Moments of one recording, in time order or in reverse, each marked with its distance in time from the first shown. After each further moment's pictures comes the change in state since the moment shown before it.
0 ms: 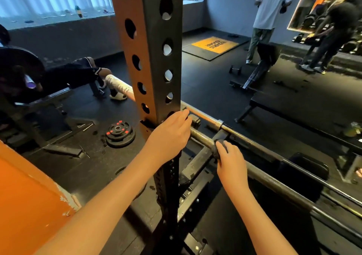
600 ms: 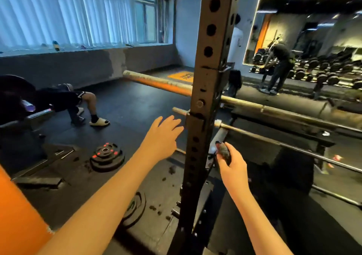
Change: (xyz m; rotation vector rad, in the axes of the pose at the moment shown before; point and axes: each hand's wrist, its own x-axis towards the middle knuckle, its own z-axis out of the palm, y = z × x) left_hand -0.229 0.008 0.092 -0.471 -0.016 -0.177; right_hand -0.164 -0.159 0.112 0.682 0.335 0.305
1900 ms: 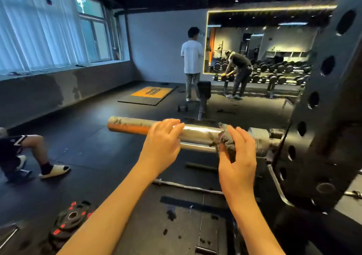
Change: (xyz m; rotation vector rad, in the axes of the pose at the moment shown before) left_hand 0.214 -0.264 0.114 -0.352 0.347 0.220; right_hand 0.216 -0.103 0.237 -0.123 0.552 -0.262
